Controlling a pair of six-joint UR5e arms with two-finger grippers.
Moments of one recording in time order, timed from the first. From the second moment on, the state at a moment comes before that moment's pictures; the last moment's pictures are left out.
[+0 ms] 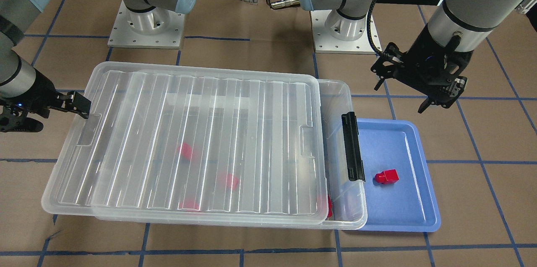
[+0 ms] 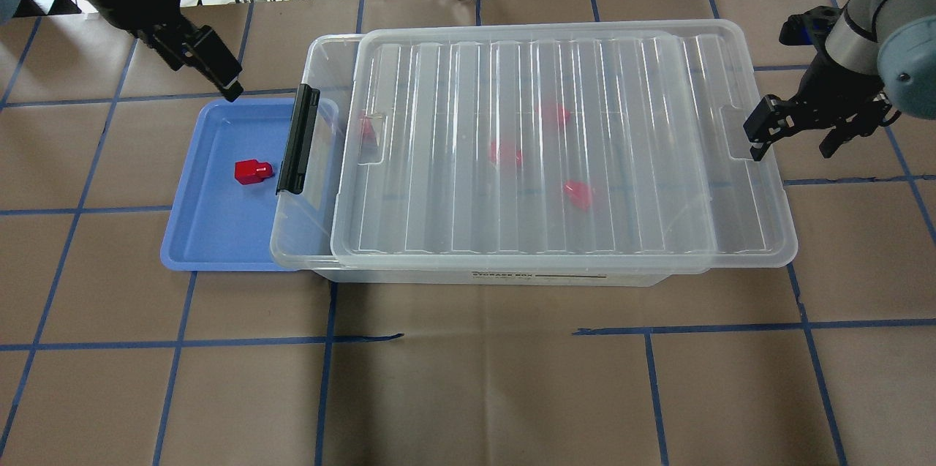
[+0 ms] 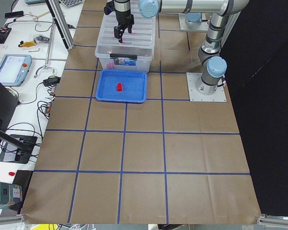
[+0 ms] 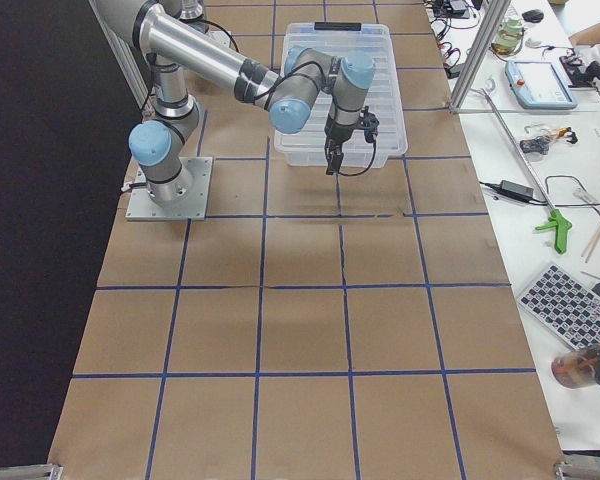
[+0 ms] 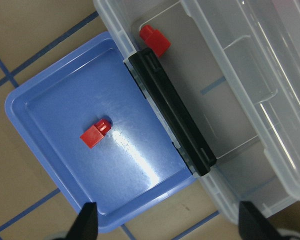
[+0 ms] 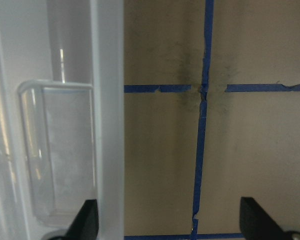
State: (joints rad) left arm -1.43 -1.69 -1.44 -1.61 1.56 0.79; right arm 1.24 -1.42 1.76 -1.79 -1.64 -0.32
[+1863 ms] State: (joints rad) left arm -1.30 -1.97 -1.80 -0.93 1.56 1.81; right arm 1.08 -1.44 1.74 -1.81 -1.69 -0.46
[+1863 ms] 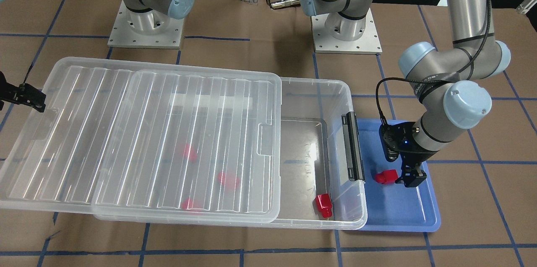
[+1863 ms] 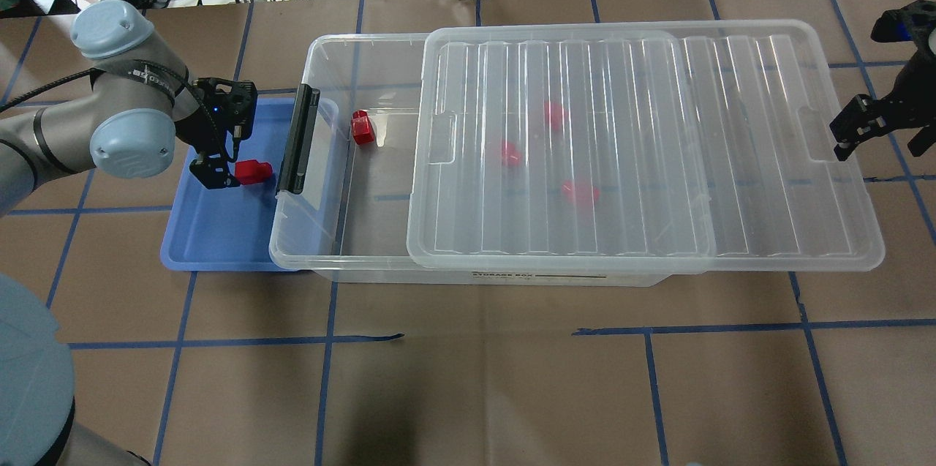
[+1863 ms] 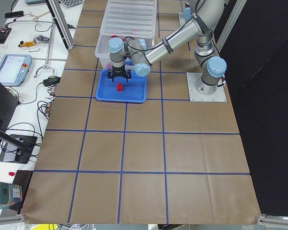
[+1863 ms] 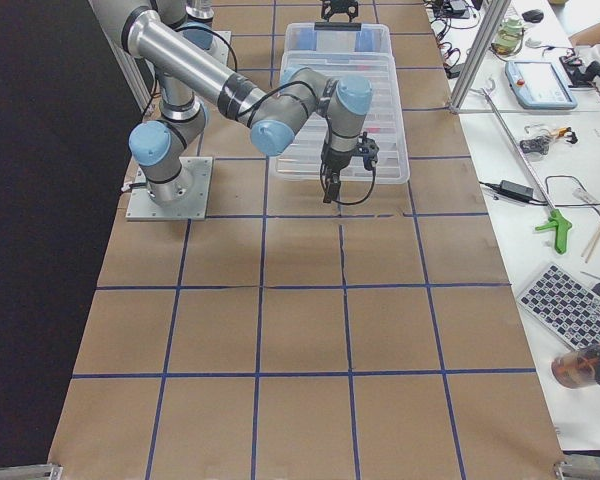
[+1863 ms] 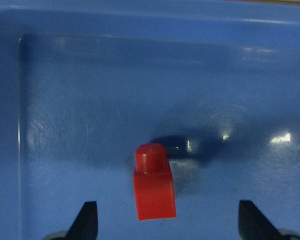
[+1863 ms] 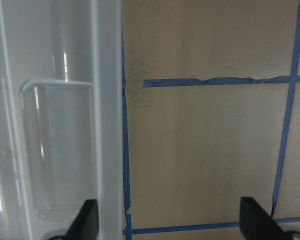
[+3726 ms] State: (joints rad) left arm -1.36 -1.82 -1.56 -1.36 1.53 1.67; right arm 1.56 -1.56 1.46 -1.48 -1.56 0.15
